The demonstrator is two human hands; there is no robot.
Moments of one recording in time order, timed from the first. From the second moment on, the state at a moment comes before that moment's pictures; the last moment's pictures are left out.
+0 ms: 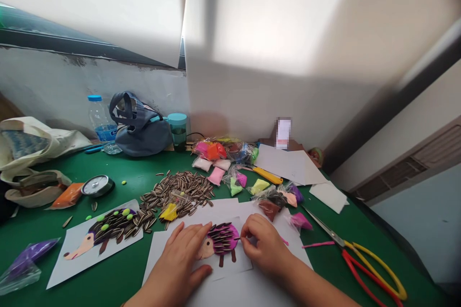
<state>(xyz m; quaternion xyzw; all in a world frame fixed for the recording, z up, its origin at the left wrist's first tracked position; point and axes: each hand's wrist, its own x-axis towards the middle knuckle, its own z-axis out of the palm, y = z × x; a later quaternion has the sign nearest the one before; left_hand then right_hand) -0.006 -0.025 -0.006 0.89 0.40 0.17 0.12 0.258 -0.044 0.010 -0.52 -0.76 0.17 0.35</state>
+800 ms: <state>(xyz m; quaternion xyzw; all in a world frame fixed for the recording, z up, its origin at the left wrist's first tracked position) -0.005 -0.026 -0.006 0.89 0.40 0.18 0.12 0.249 -0.042 0.004 -0.53 -0.77 0.15 0.32</state>
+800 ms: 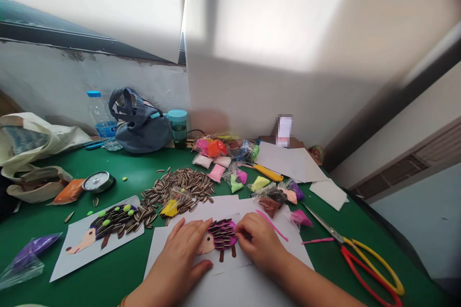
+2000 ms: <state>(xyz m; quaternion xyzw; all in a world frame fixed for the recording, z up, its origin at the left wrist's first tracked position) -0.006 -0.024 -0.001 0.89 0.40 0.20 0.13 0.255 -0.029 0.025 -0.50 -0.81 0.11 0.29</state>
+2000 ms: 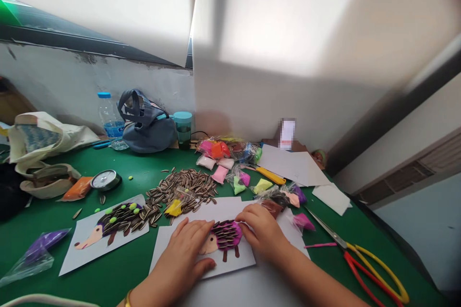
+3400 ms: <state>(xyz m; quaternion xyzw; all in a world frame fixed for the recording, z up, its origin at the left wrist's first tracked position) 0.004 -0.016 0.004 0.88 0.39 0.24 0.13 0.246 0.015 0.031 -0.45 -0.85 0.21 0.16</state>
